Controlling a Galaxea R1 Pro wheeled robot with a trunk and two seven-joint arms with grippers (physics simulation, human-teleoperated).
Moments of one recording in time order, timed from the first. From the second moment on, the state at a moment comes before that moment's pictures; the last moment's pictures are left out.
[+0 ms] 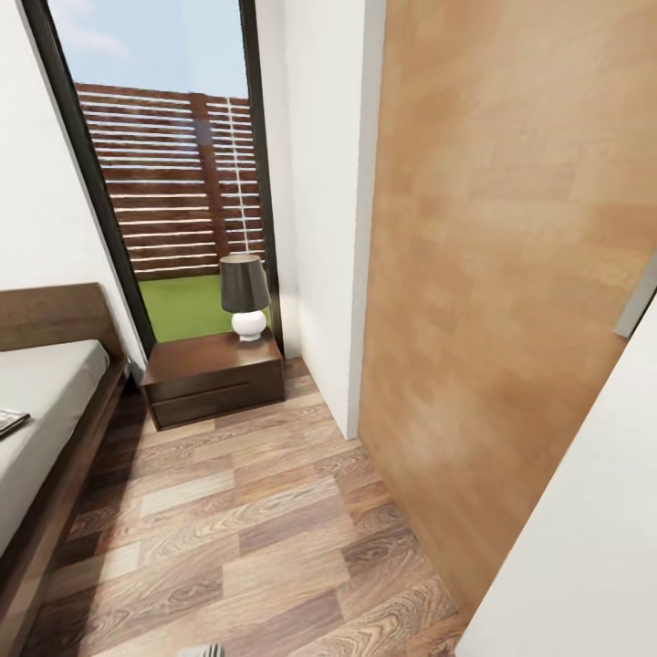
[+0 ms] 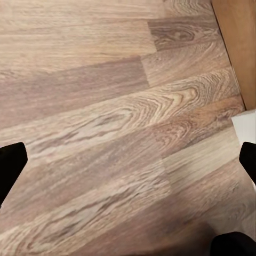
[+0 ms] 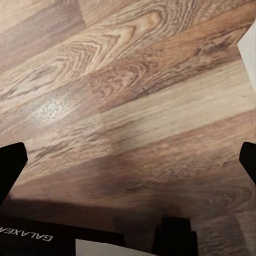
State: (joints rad) left arm -0.27 0.07 0.14 -0.28 0.12 -0.07 -0.50; right arm -0.43 -0.12 0.08 0.02 -0.17 -0.06 0.37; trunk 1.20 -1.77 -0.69
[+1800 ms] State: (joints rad) left arm -0.27 0.07 0.14 -0.28 0.12 -0.07 -0.50; right arm -0.43 -0.12 0.08 0.02 -0.17 -0.06 0.37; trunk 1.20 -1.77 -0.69
